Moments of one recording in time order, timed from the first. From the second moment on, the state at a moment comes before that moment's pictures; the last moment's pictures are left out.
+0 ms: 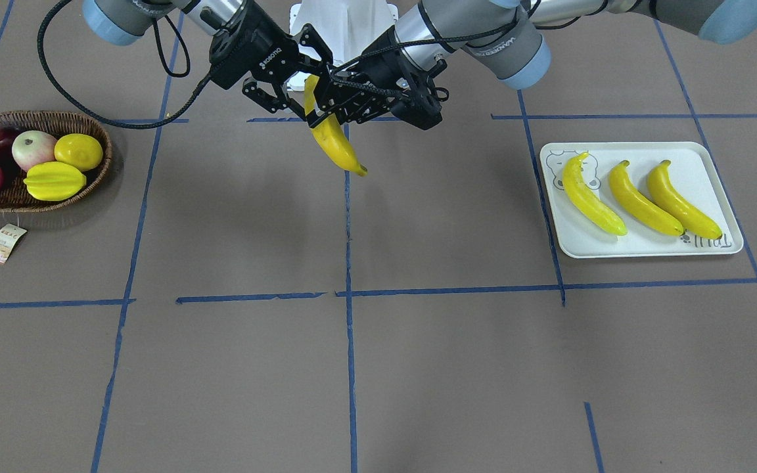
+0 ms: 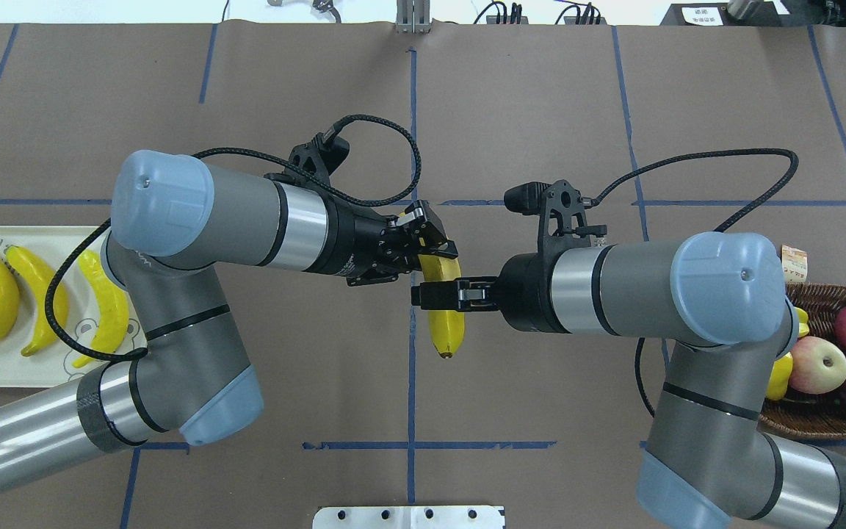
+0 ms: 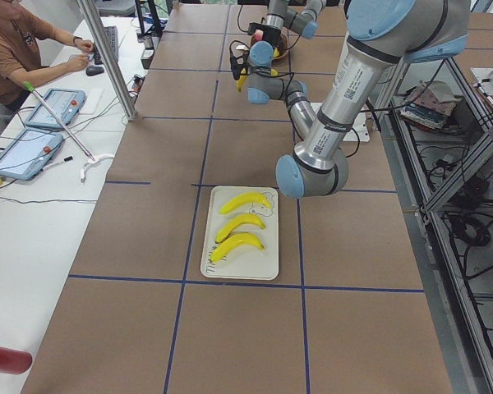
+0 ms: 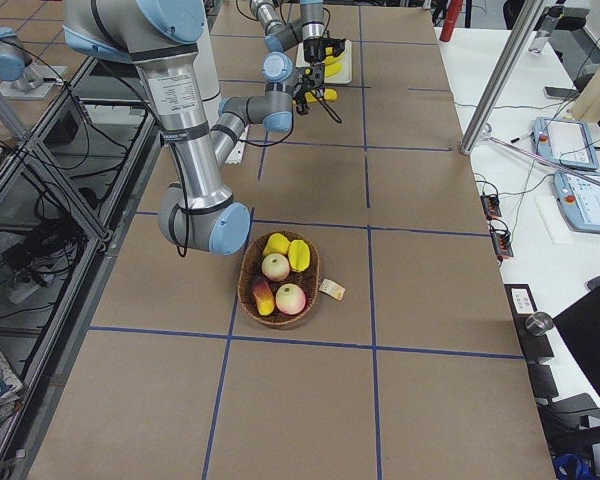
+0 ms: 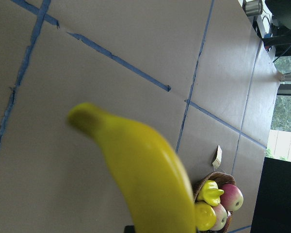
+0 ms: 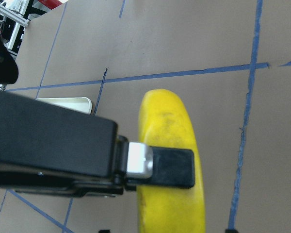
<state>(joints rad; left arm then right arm) -0.54 -2.19 -1.75 -2.38 -1.96 -1.83 0.45 -1.20 2.02 -0.91 1.79 1.31</state>
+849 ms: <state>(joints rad) -0.72 -2.02 -1.78 -2.31 -2.14 -1.71 0.46 -1.26 2.07 -0.92 1.79 1.32</state>
